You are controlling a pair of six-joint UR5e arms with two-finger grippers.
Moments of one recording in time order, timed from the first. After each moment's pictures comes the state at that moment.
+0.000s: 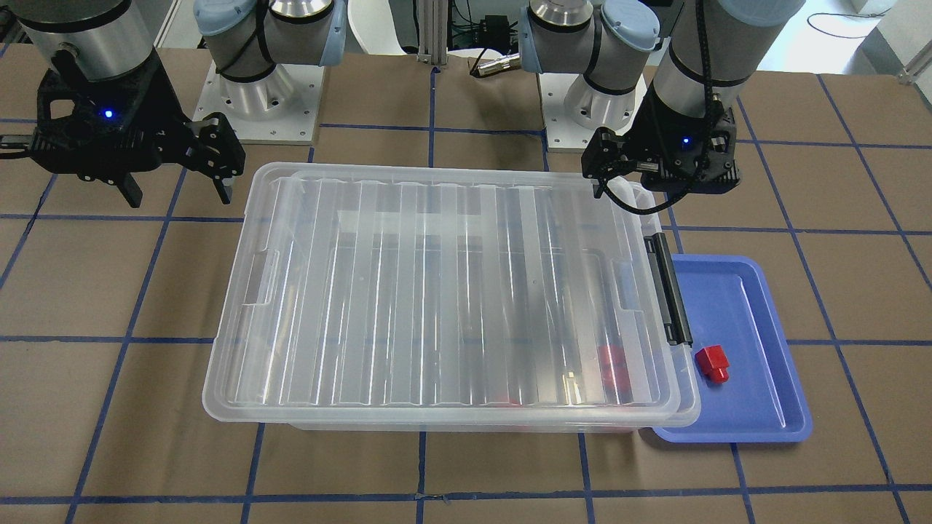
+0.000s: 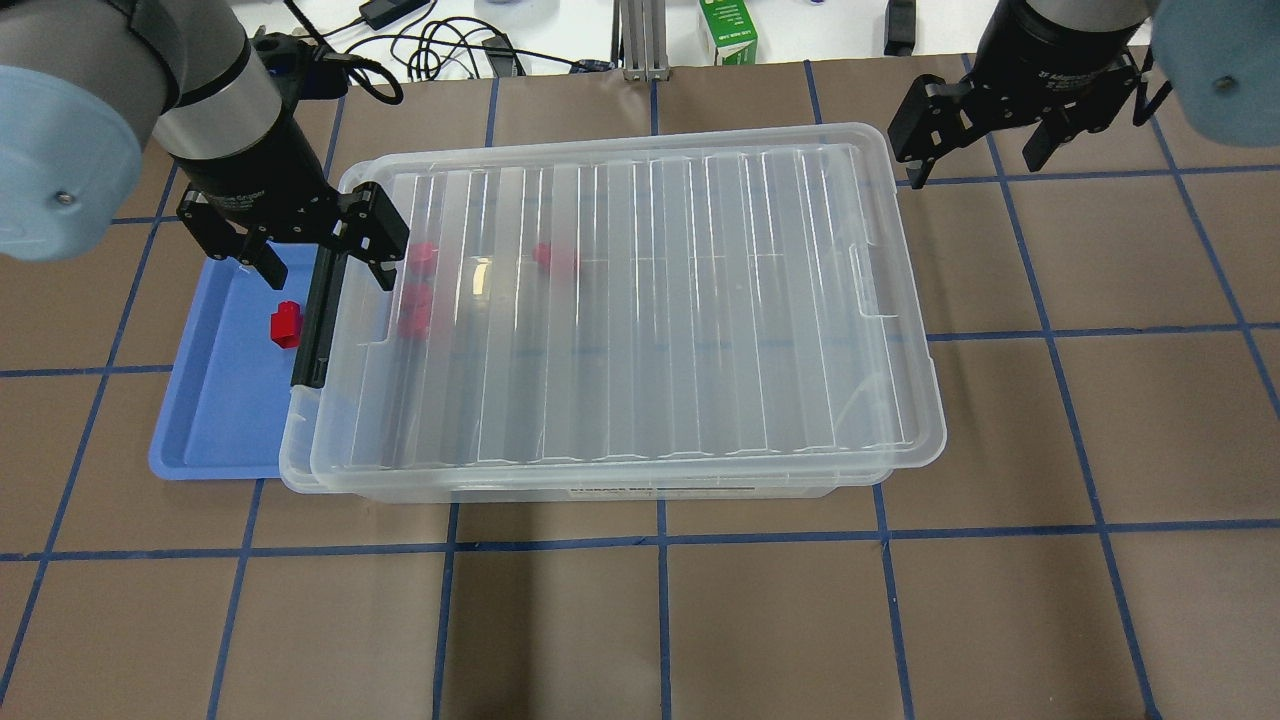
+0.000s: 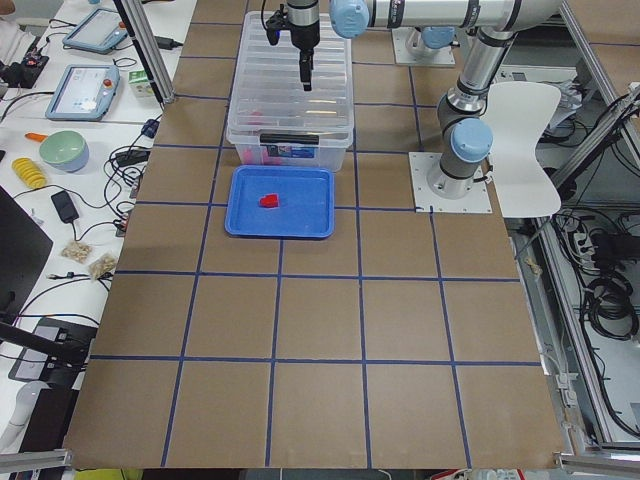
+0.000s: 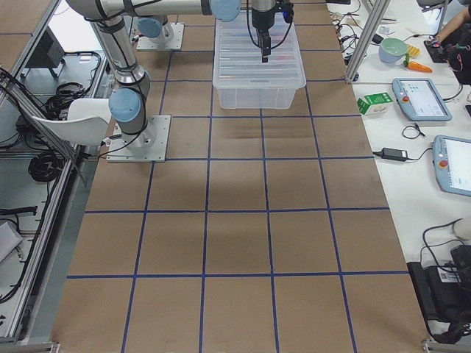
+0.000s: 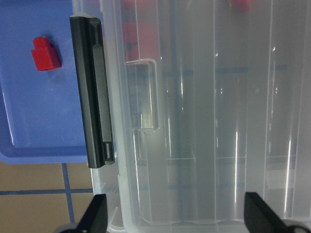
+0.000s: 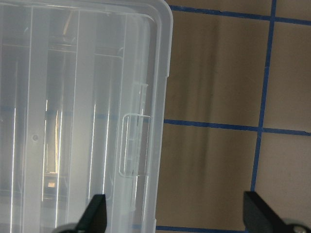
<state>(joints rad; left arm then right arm) -1.56 -1.58 -1.60 -1.60 1.61 0.05 1.55 -1.55 1.51 -1.63 -1.60 -0.12</state>
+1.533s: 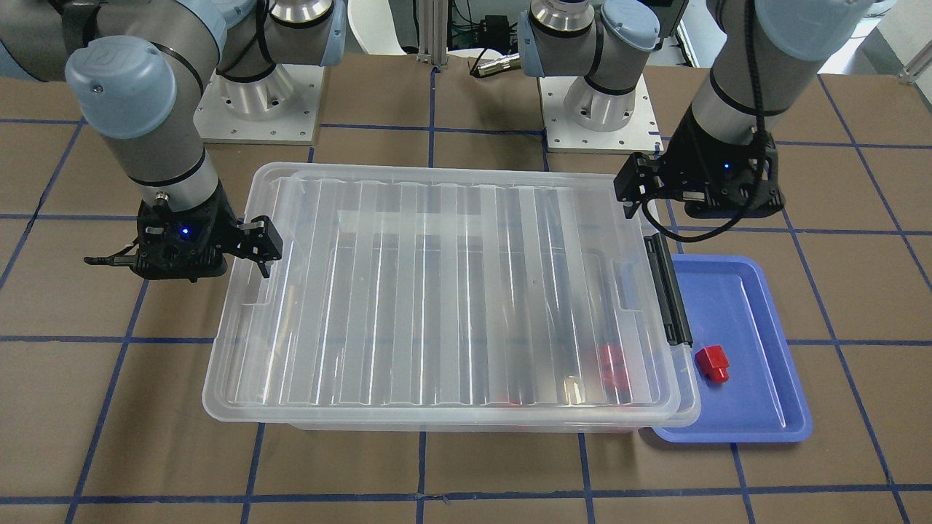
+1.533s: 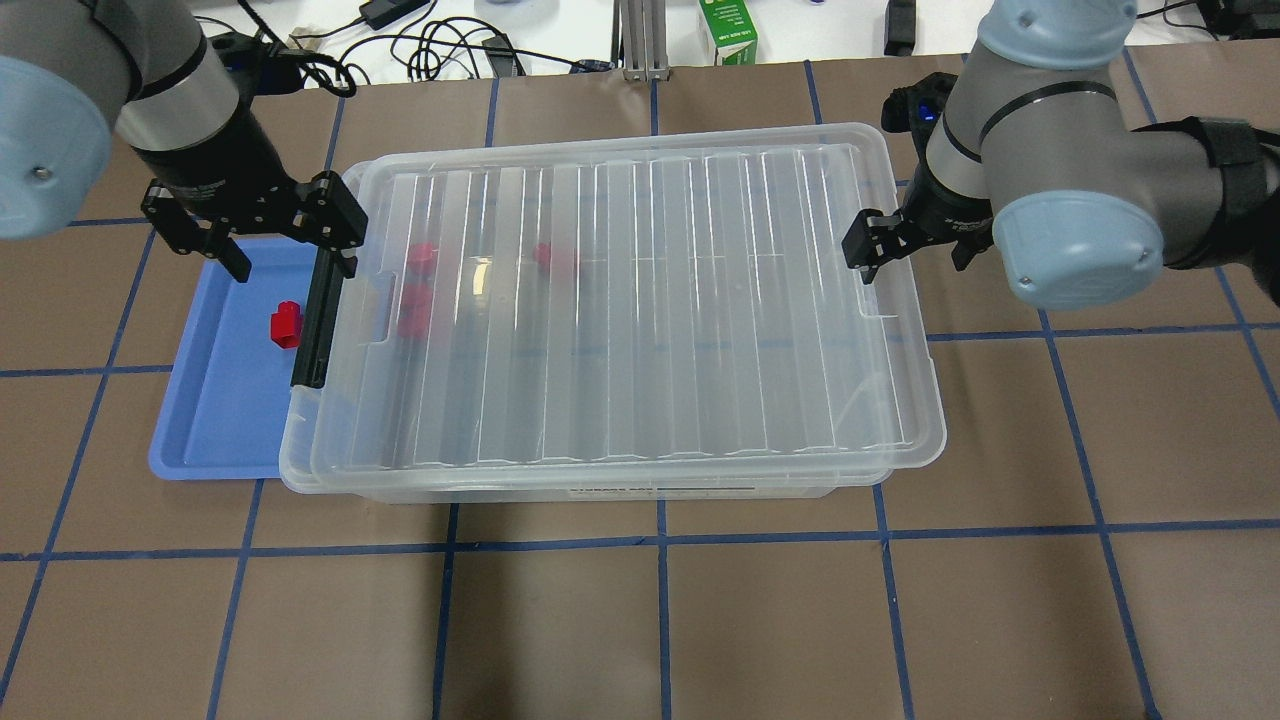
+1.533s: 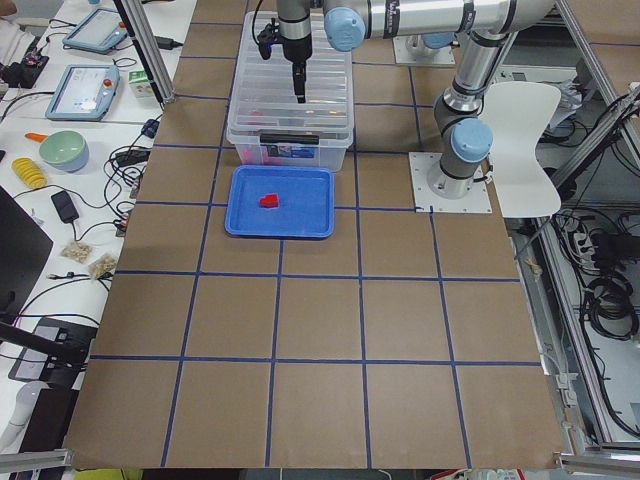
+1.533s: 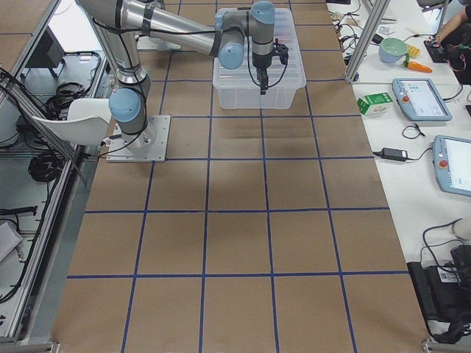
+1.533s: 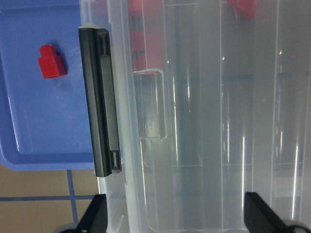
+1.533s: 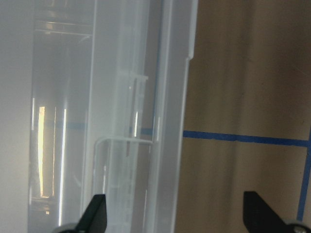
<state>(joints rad) -1.44 -1.61 -1.60 -1.57 1.61 0.07 1.55 -1.46 1.82 -2.01 -1.59 -0.12</state>
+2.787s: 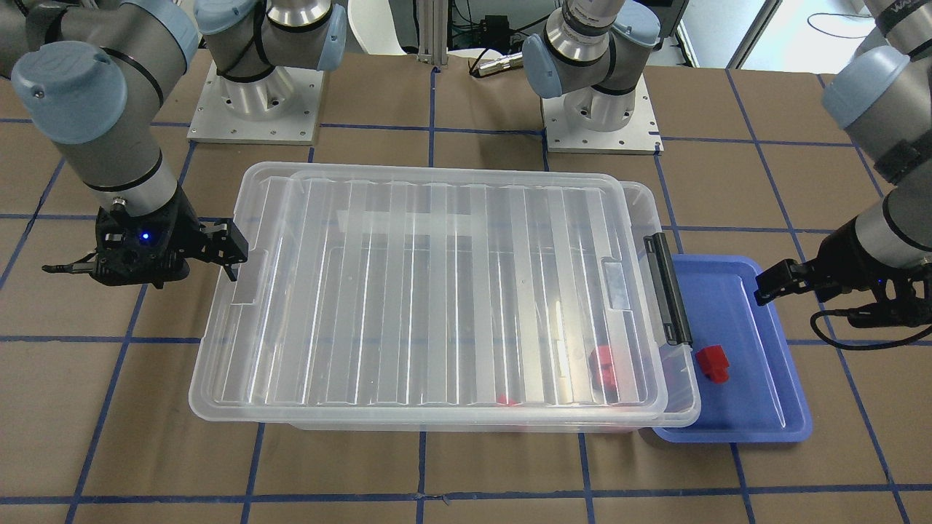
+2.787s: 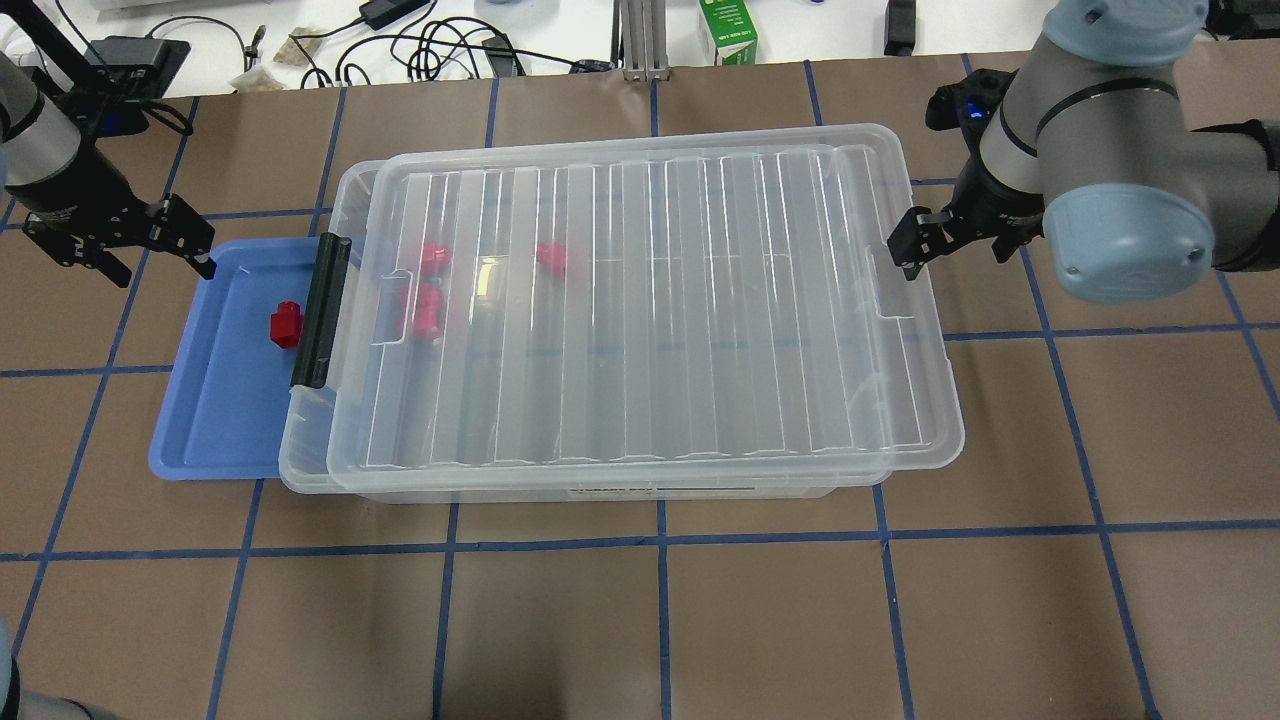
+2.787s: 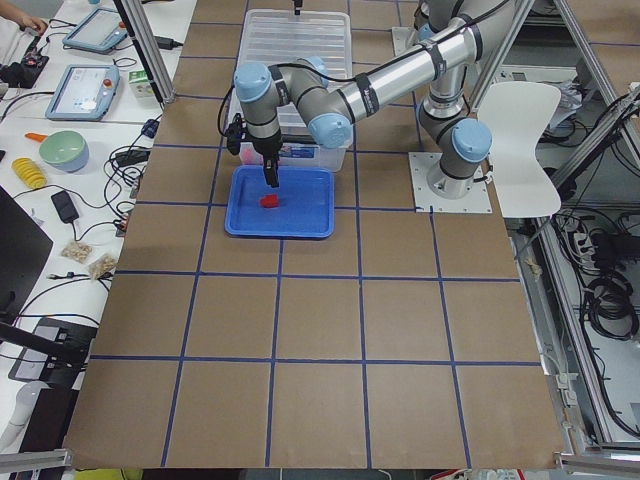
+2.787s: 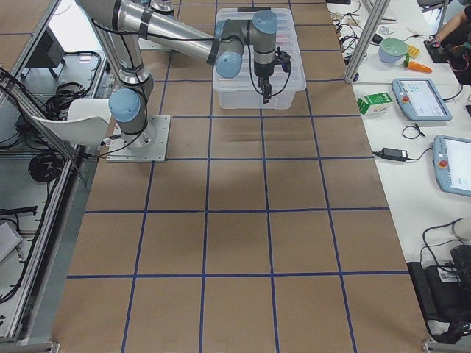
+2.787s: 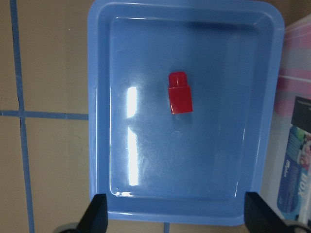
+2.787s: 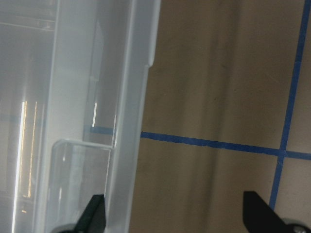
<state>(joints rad) -1.13 -1.85 -1.60 -1.32 1.61 0.38 1.46 -1.46 1.83 -2.02 -1.59 -0.27</state>
